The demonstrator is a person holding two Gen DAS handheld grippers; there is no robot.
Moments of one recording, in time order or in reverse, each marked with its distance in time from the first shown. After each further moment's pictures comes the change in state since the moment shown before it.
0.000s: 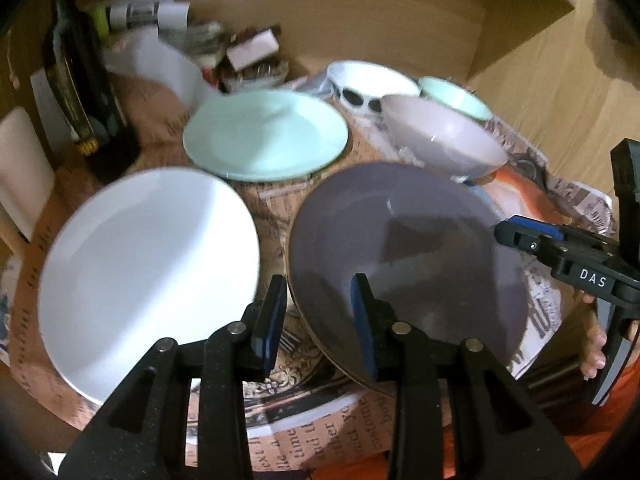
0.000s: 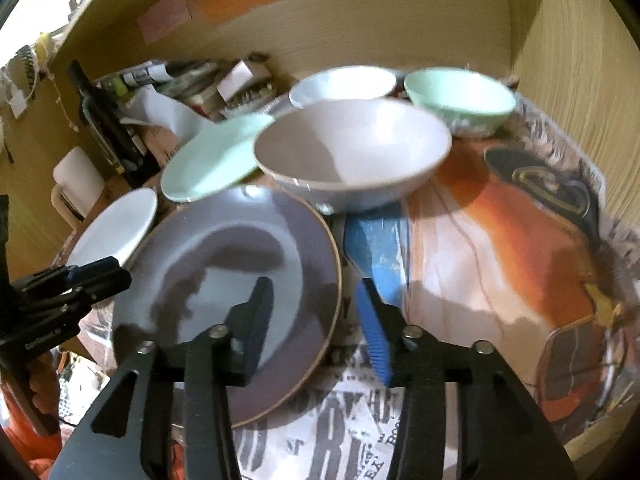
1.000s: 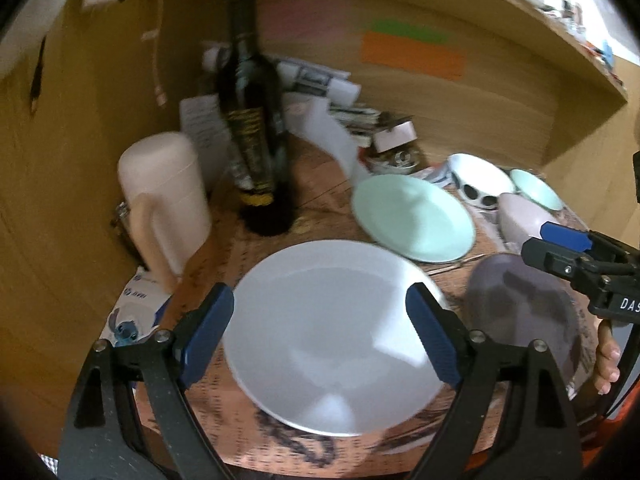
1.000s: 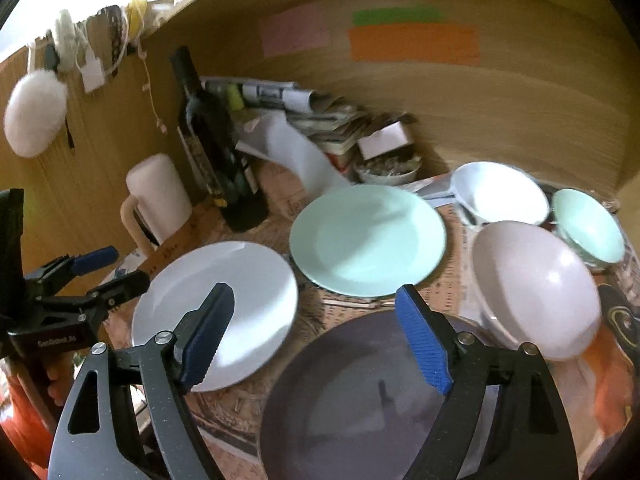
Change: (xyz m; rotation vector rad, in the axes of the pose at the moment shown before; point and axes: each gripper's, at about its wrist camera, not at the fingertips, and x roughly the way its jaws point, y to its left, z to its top) left arm -0.072 0.127 0.004 -0.150 -0.198 0.211; right arm 0.041 0.134 0.053 -0.217 -0.067 0.159
